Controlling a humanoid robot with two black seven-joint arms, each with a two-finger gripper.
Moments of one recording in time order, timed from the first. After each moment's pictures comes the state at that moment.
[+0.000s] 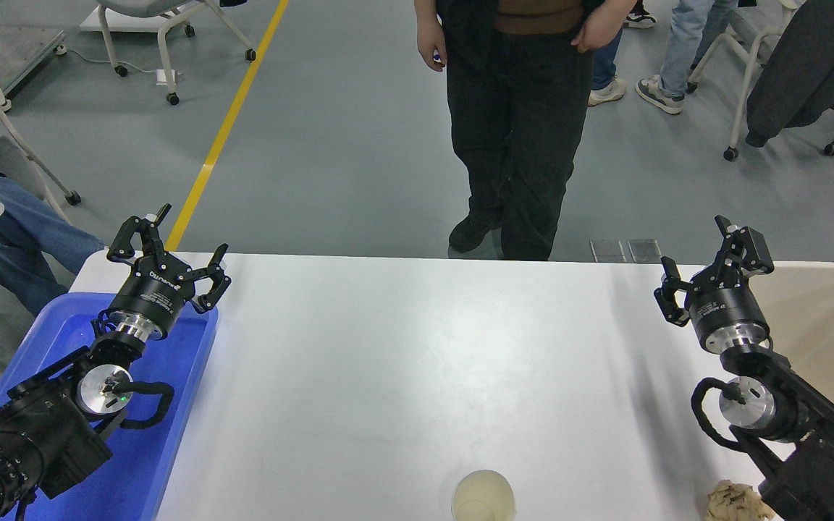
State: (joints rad) left arm -0.66 0.33 -0.57 -0.36 -0.18 -0.69 -0.51; right arm 0.45 -0.31 1.00 0.82 -0.29 0.00 0.48
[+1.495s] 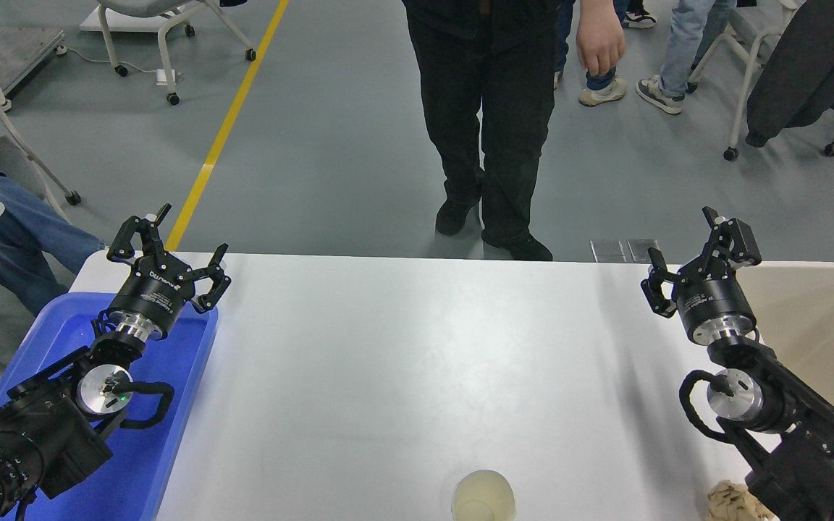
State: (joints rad) left arm -0.66 0.33 -0.57 -0.36 -0.18 -0.69 -0.51; right arm 0.48 -0.28 1.00 0.82 -0.29 0.02 0.48
